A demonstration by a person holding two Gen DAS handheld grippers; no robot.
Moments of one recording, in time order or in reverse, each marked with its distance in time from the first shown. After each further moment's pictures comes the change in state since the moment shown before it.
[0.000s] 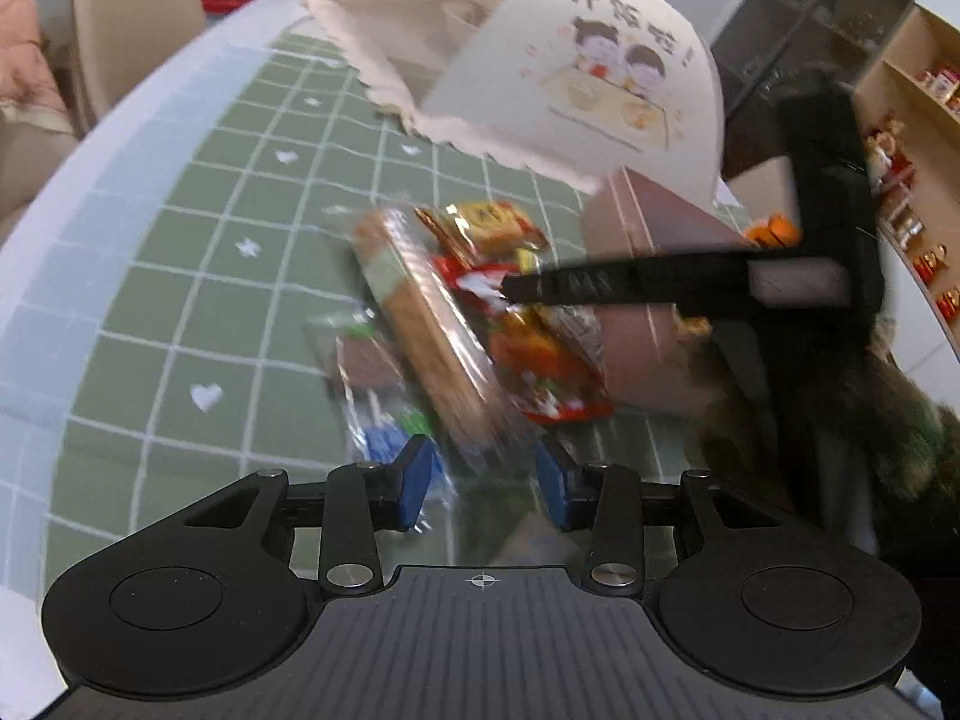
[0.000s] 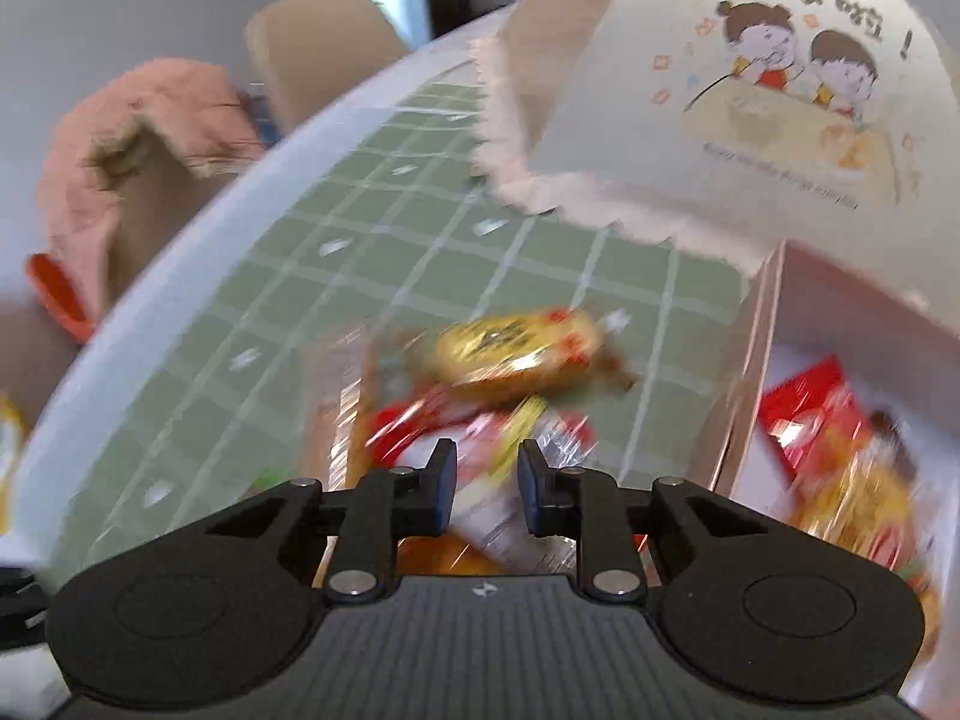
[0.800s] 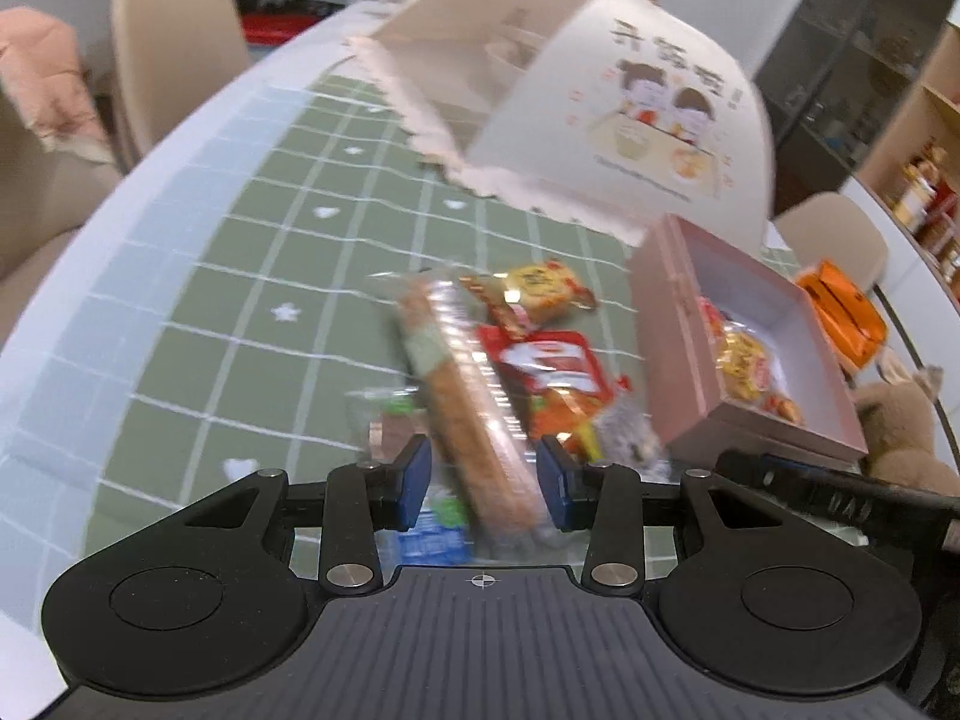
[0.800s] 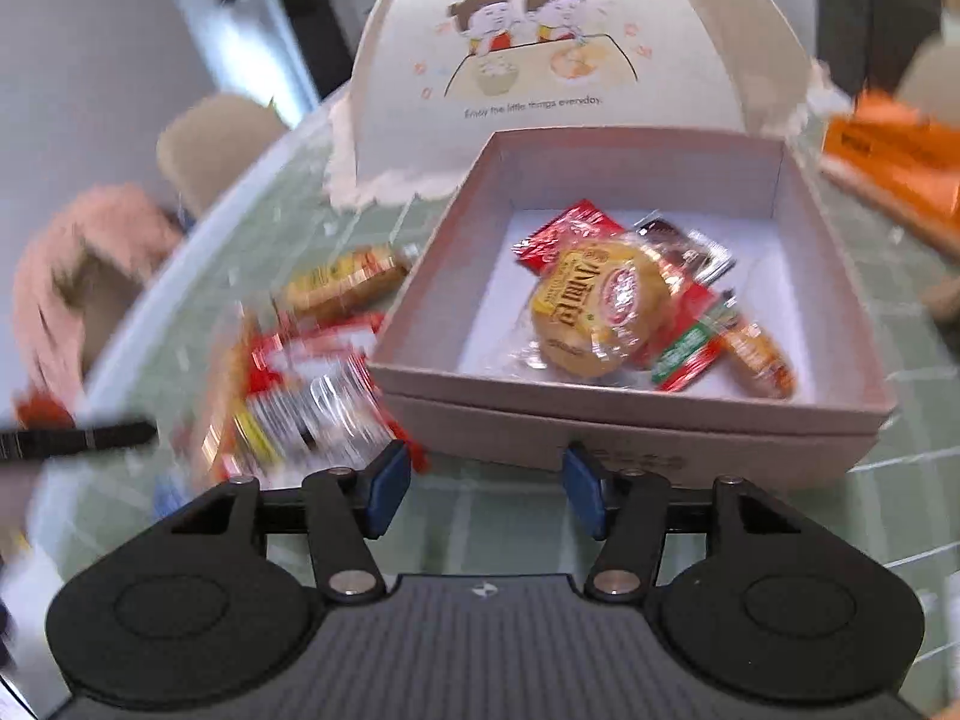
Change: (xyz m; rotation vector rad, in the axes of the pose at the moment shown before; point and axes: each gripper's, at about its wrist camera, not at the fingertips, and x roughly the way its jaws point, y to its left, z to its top) left arm 0.005 0.004 0.026 -0.039 -0.079 0.115; right arm -0.062 -0.083 -0.080 0.345 -0.144 -0.057
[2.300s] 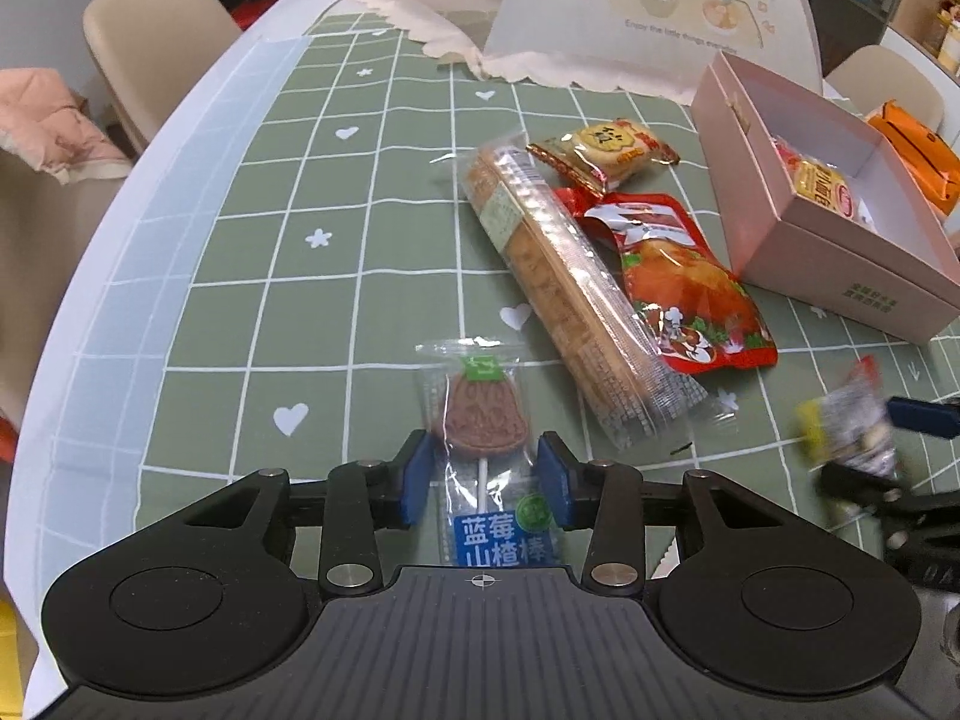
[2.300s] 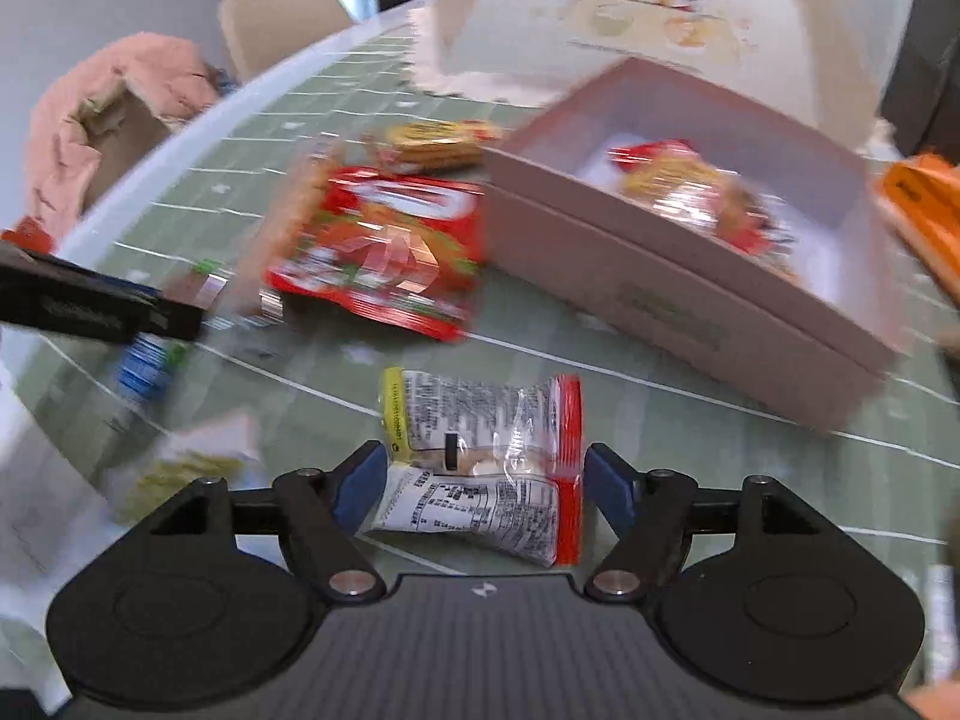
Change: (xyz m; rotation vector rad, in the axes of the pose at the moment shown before) left arm 0.036 -0.003 -0.021 0.214 0.154 0.173; right arm -0.011 0.030 -0.061 -0.346 0.088 -0.193
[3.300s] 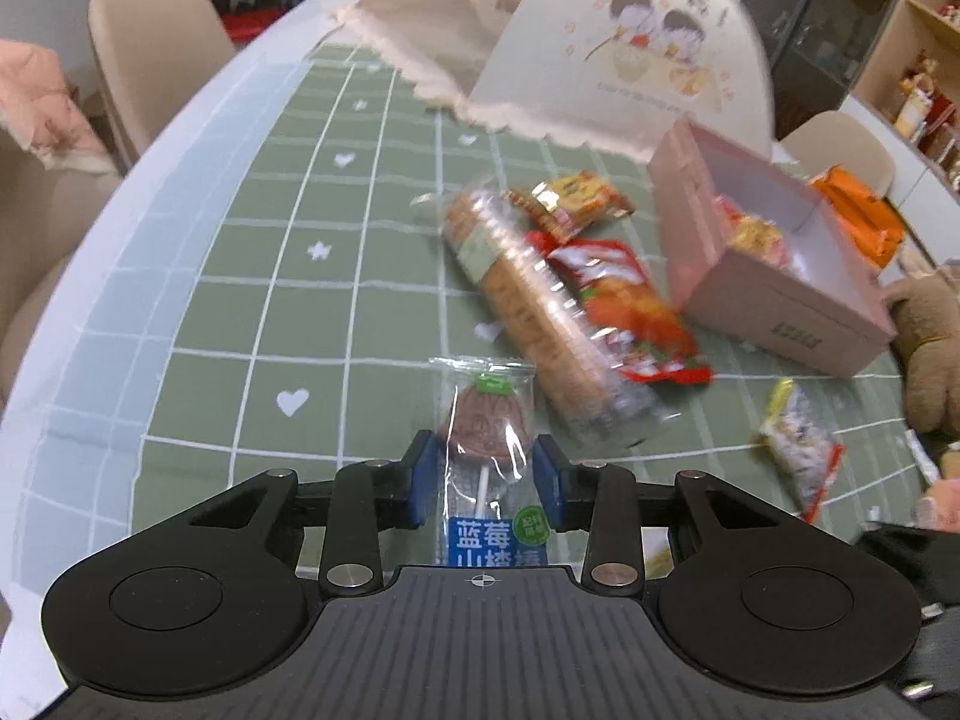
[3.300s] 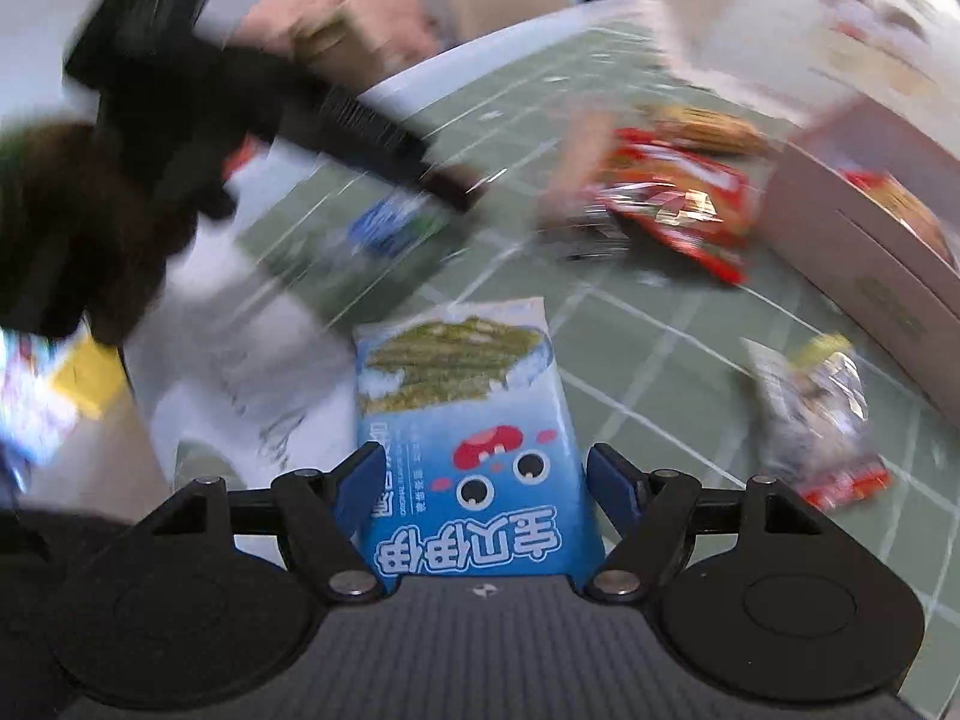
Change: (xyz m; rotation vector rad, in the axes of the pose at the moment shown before) left arm -0.041 0.016 -0.014 -0.061 -0.099 -0.140; right arm -0.030 0.084 -0.031 -0.304 0.016 0.360
